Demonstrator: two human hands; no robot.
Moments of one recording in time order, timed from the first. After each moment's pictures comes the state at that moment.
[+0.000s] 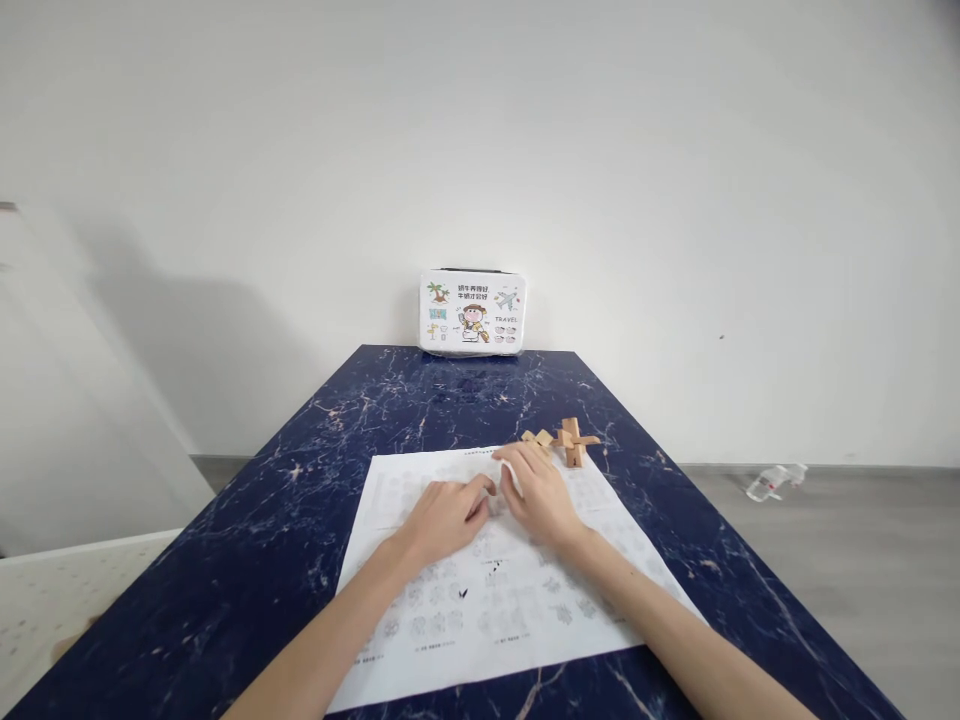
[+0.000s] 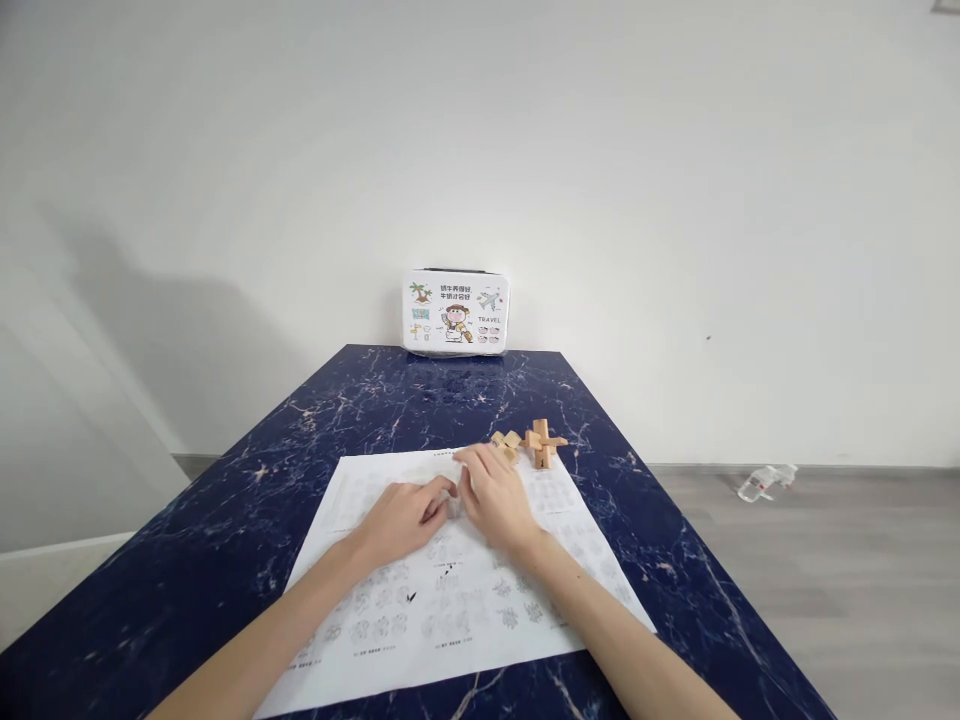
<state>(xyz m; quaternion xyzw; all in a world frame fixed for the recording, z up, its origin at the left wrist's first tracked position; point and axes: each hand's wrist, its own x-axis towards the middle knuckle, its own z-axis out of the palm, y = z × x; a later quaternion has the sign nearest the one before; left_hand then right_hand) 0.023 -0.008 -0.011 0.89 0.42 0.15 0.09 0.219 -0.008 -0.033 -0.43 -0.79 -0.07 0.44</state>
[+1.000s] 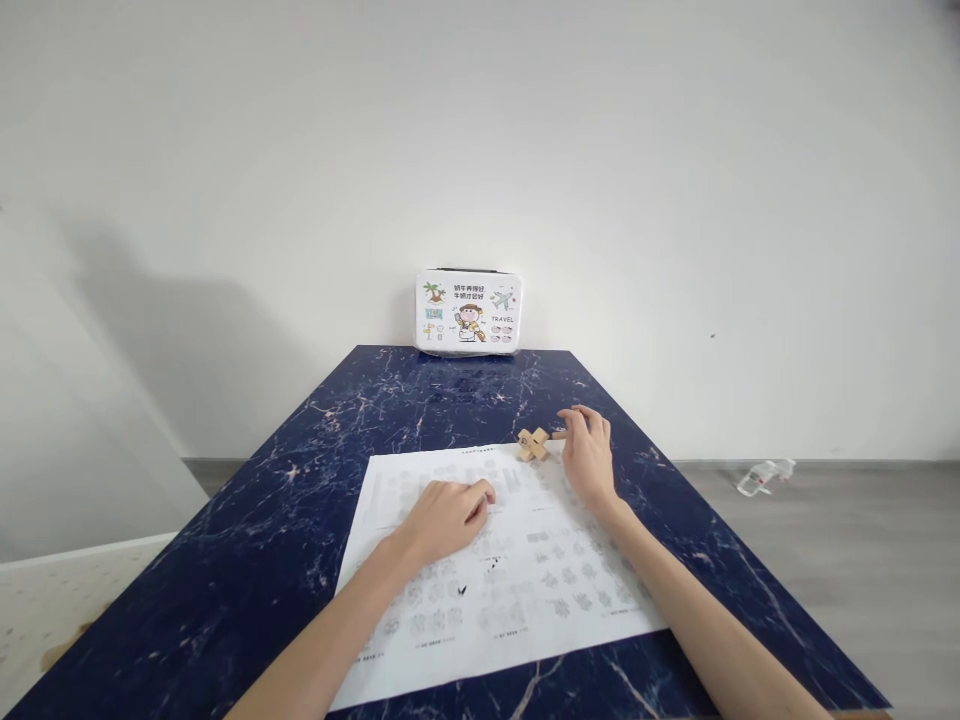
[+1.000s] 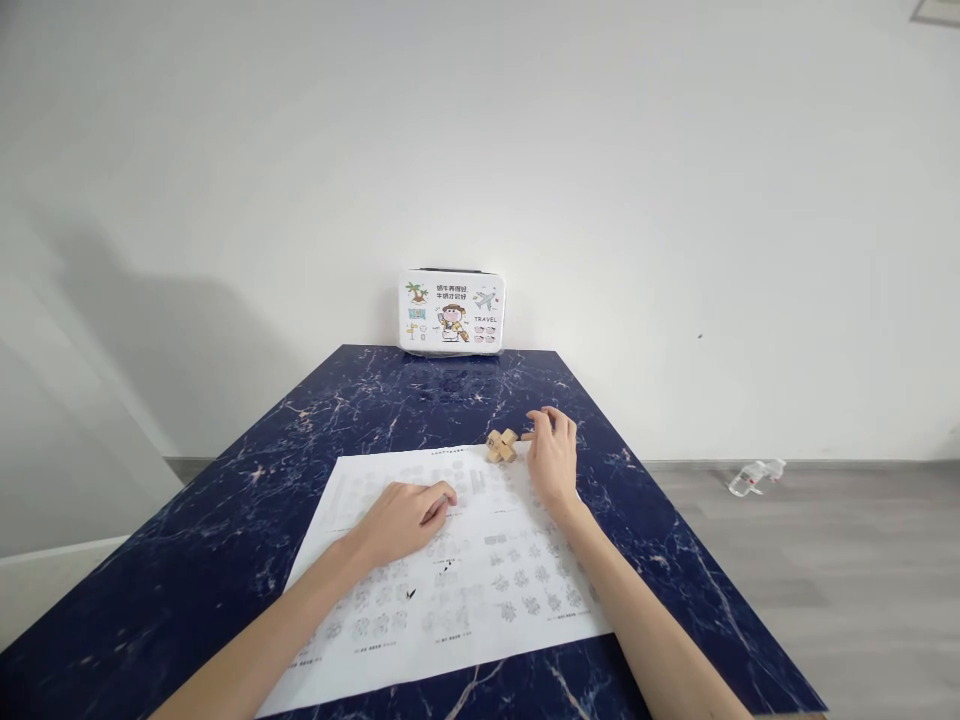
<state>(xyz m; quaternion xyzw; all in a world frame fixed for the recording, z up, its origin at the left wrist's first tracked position) 0.023 -0.008 -0.010 0.91 0.38 0.15 0.10 0.304 0.041 -0.053 -0.61 -0.63 -0.14 0.46</state>
